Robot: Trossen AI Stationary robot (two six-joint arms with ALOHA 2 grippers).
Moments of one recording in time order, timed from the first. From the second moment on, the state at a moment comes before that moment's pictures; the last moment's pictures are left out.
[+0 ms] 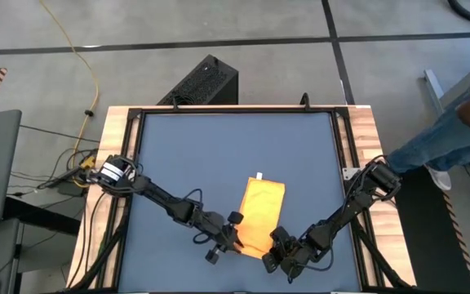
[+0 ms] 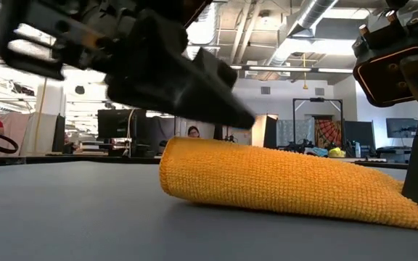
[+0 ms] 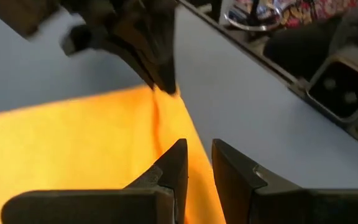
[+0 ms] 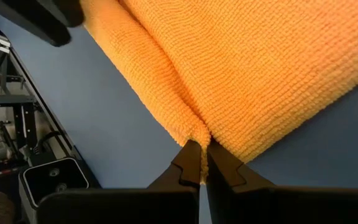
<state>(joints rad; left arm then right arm) -0.38 1.97 0.97 0.55 0.12 0.08 0.76 1.88 0.97 -0.02 0.37 1.73</state>
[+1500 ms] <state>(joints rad) -0.28 2.06 1.01 0.34 0.32 -0.10 0.77 1.68 0.97 -0.10 0.47 1.24</state>
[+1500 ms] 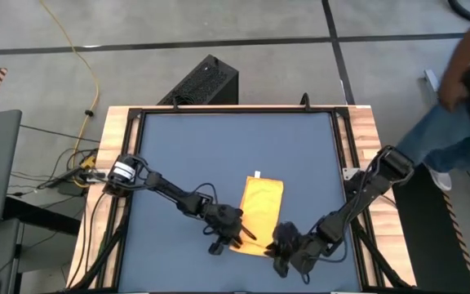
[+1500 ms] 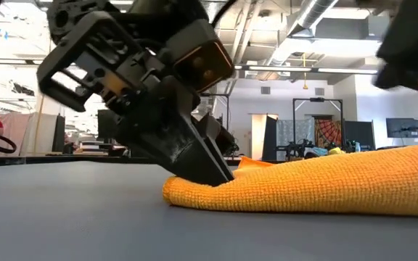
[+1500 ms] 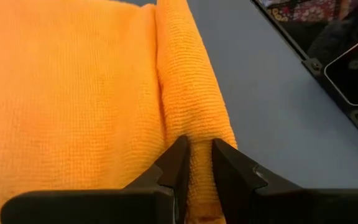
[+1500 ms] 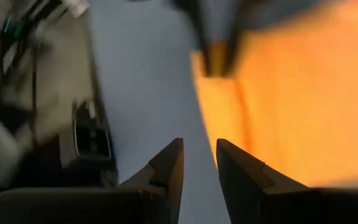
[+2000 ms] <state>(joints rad) -0.27 2.06 1.12 0.12 0.34 -0.09 0.78 1.82 1.07 -0.16 0.48 0.63</state>
